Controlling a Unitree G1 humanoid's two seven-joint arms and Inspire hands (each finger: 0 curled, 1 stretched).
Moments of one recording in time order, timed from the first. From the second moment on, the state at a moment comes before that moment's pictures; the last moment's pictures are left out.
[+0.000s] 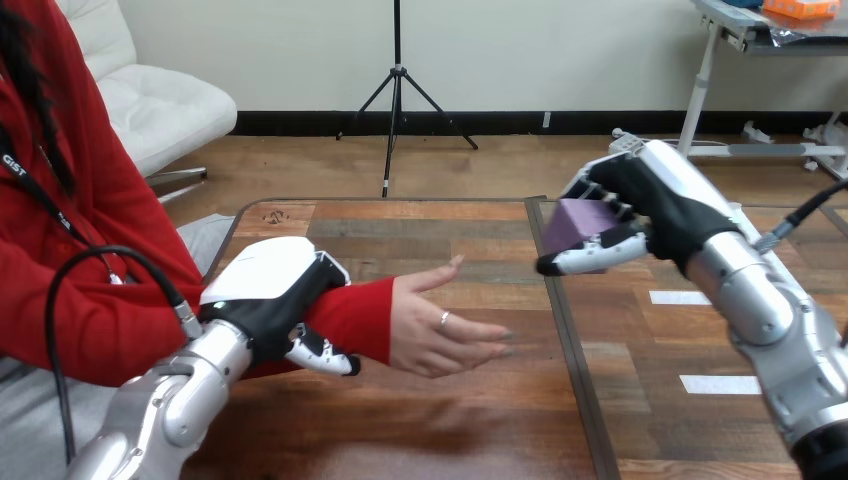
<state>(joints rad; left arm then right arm) -0.29 0.49 -0.28 0.31 0.68 -0.14 -0.13 -0.52 -0.48 0.15 0.51 -0.38 -0.10 0.17</state>
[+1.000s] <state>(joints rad) -0.36 0.40 -0.28 0.33 0.68 -0.14 -0.13 -0.47 -0.39 0.17 0.39 -0.39 -0.09 0.21</state>
